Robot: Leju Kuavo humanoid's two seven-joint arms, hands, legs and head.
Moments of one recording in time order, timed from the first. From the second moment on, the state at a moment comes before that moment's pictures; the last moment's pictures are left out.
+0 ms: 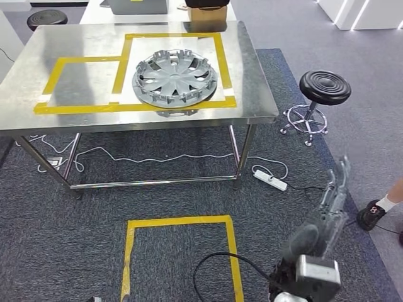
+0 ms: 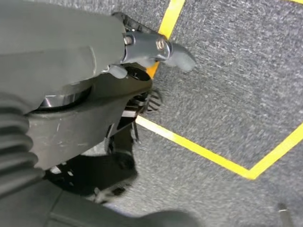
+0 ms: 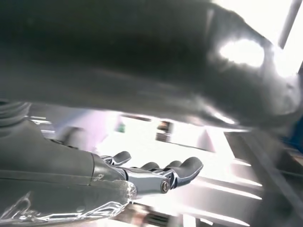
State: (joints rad) left arm -0.08 -0.28 1.24 -0.23 -0.66 -0.20 -0.41; right arm 0.18 0.11 0.34 -1.92 0.42 -0.63 -0.45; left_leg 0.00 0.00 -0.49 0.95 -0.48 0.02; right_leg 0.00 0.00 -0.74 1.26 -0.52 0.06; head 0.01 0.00
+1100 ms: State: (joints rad) left arm -0.08 -0.26 1.18 -0.23 -0.74 -0.23 -0.40; right arm -0.02 0.13 -0.59 -0.30 0.29 -0.30 -0.19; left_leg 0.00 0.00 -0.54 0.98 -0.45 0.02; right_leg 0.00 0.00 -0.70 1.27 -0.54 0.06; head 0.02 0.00
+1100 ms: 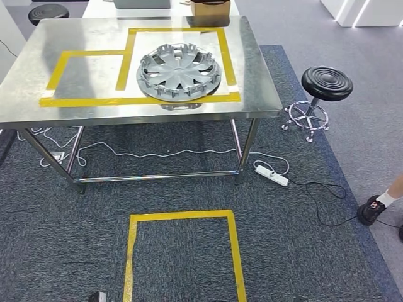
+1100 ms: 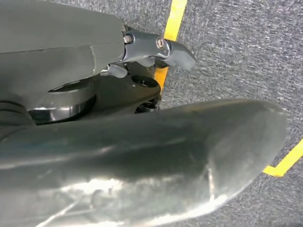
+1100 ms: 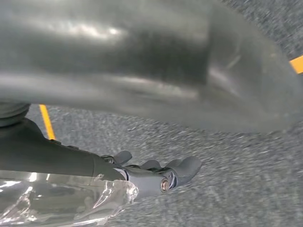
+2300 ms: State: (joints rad) left arm -0.08 -0.26 1.06 -0.23 -1.02 0.07 -0.11; right arm -0.03 0.13 -0.60 -0.24 0.46 -0.39 -0.05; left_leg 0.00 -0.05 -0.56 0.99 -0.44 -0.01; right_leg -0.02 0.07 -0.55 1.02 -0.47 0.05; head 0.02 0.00
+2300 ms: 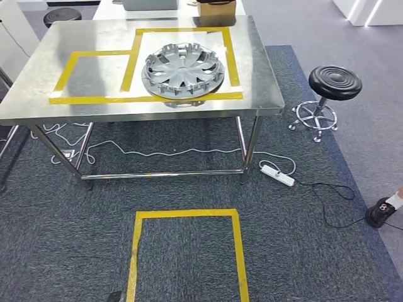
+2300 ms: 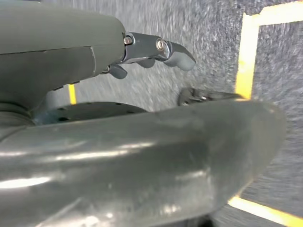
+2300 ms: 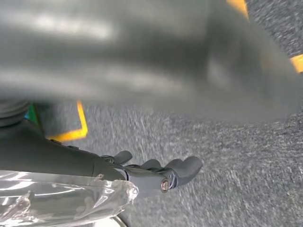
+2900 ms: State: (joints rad) left arm -0.07 -0.28 0.93 -0.23 -1.09 0.05 -0.09; right arm -0.04 0.13 -0.60 -0.24 0.50 -0.39 -0.03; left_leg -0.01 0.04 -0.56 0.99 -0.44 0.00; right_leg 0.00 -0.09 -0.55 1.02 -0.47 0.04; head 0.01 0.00
